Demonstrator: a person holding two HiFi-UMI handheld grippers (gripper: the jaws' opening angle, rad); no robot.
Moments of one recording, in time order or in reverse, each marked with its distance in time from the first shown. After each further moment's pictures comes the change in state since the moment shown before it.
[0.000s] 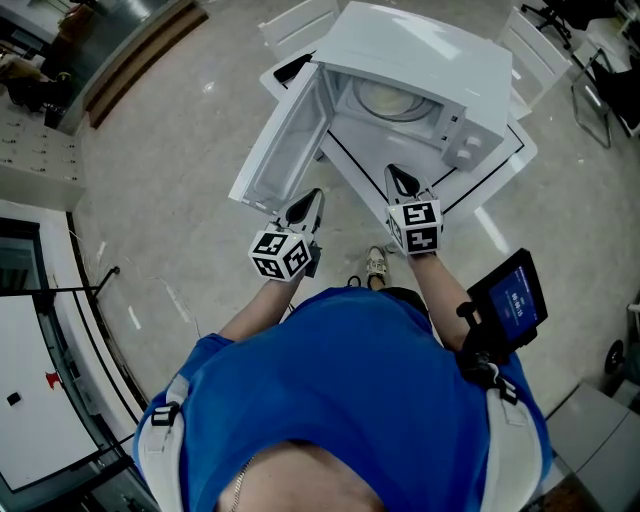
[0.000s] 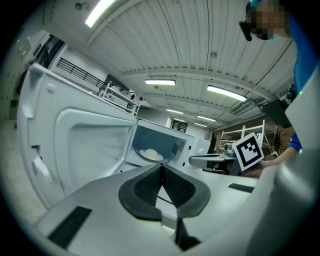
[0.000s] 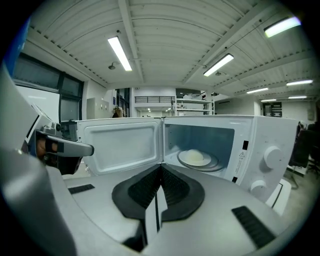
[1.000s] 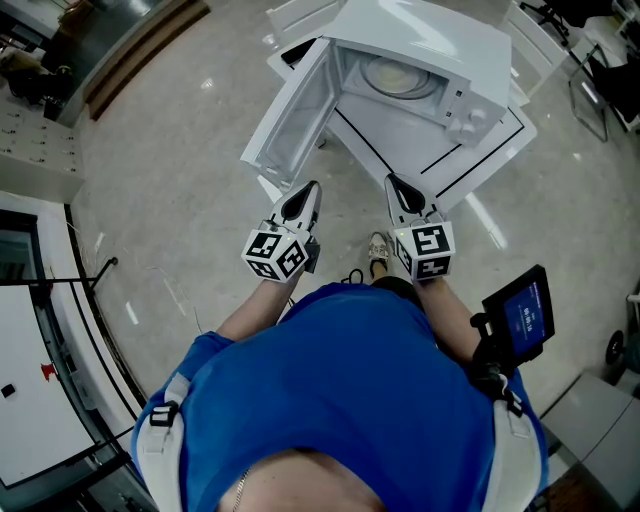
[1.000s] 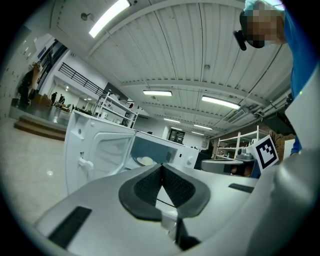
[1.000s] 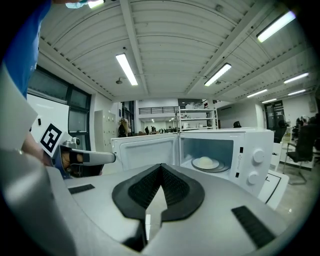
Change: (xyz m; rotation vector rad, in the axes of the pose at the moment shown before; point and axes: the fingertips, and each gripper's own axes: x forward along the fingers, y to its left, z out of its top) left arm -0.012 -0.013 -0.016 0.005 -0.097 -0.016; right arm -0.055 0.031 -0.013 0.051 -0.126 0.071
